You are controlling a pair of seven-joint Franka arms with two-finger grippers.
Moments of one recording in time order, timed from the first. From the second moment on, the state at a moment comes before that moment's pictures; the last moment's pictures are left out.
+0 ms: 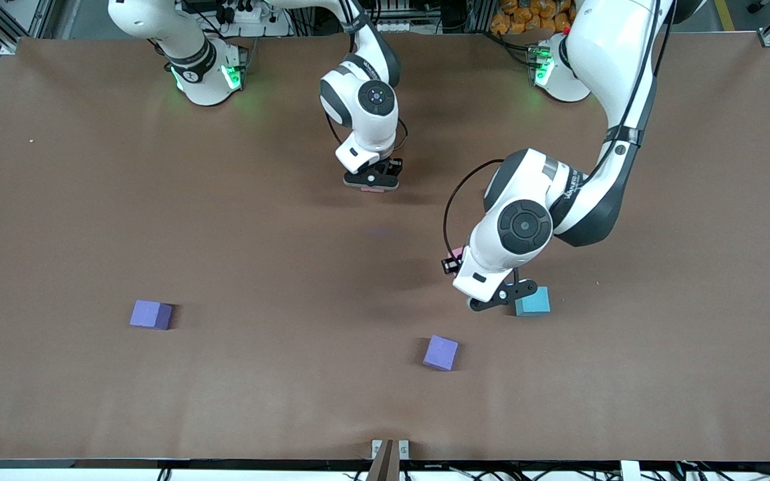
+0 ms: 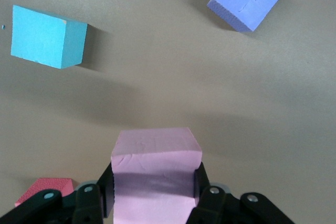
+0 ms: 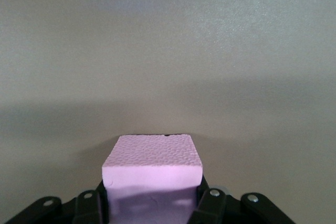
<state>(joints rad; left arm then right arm) -0.47 0.65 -0.05 -1.32 -0.08 1.87 -0.77 1.42 0.55 -0.47 -1.96 0.35 2.35 0.83</state>
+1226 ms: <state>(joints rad) -0.48 0.66 -0.06 -1.32 -0.08 1.87 -0.78 1.42 0.55 -0.50 -1.95 0.35 2.33 0.79</state>
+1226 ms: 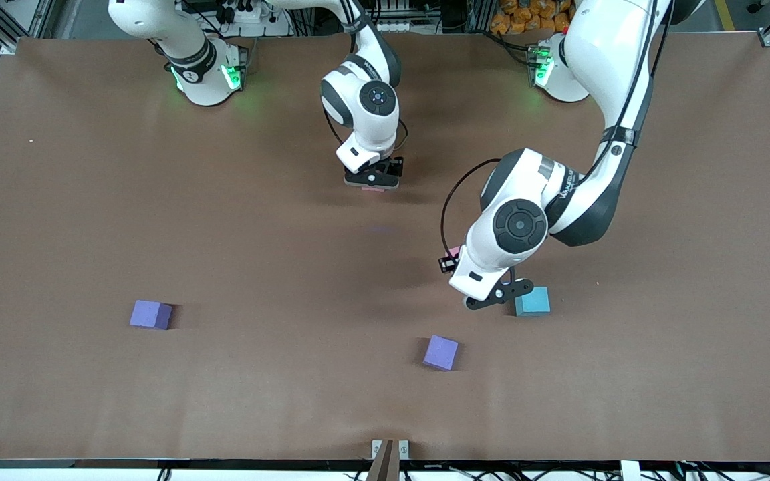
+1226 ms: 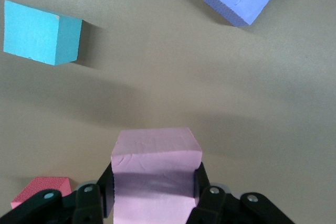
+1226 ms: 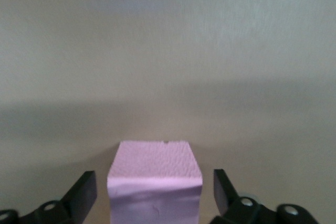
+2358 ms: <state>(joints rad) -0.81 0.77 -0.07 -1.33 -0.08 2.16 -0.84 0.77 0.50 -0.84 -1.75 0.35 2.12 -0.25</state>
